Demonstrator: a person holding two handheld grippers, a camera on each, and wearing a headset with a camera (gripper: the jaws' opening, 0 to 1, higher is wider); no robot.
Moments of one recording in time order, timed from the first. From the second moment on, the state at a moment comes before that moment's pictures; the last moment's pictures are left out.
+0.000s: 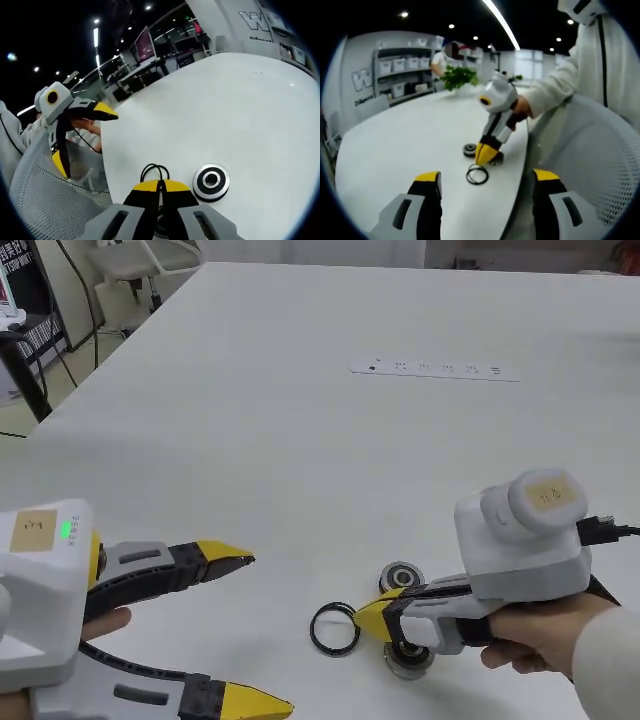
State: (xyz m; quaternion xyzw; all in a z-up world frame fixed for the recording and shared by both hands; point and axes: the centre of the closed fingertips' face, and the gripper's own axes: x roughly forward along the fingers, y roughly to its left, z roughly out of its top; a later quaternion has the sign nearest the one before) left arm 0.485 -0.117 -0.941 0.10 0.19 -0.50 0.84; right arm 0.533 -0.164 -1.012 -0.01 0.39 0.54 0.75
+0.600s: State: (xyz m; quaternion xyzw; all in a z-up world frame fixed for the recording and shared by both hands) left arm 0.486 -0.116 -0.940 0.10 0.19 -0.49 0.84; right arm 0.538 -0.163 -1.010 -0.01 0.38 0.54 0.75
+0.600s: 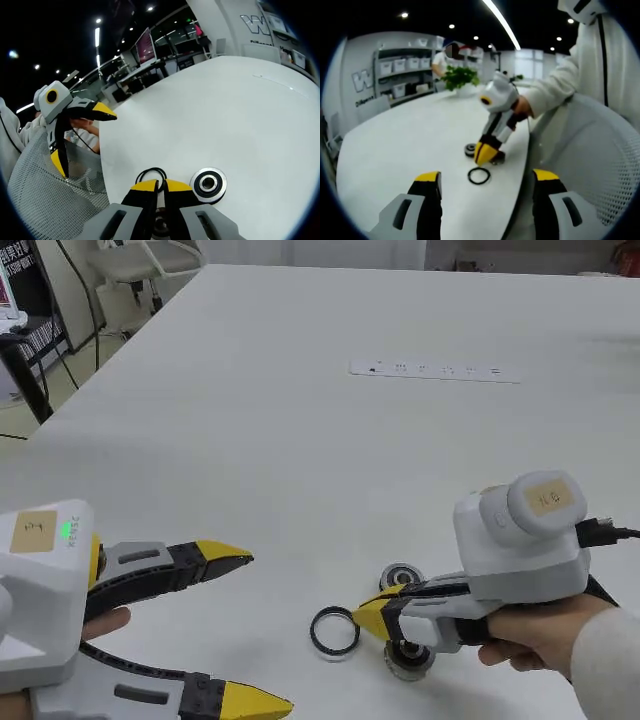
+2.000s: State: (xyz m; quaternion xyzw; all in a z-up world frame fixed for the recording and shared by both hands) left arm 0.562 -0.174 -0.844 0.20 0.10 -0.54 0.81; right arm 0.594 -0.227 -0.973 -0.04 0.30 0.48 0.82
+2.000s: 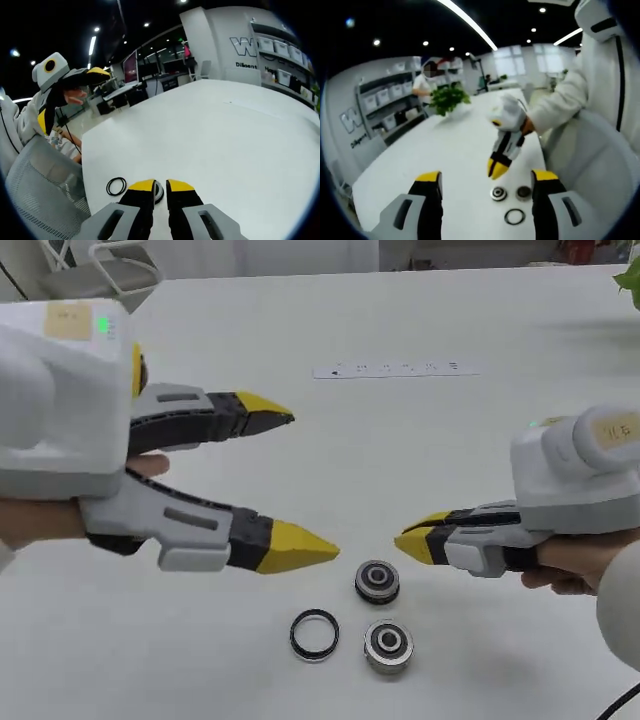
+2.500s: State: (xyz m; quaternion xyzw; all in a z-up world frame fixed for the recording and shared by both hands) left arm 0.571 -0.225 -0.881 0.20 0.10 -0.59 0.77; right arm 0.587 -0.236 -0.991 -0.05 0.32 0.49 0.81
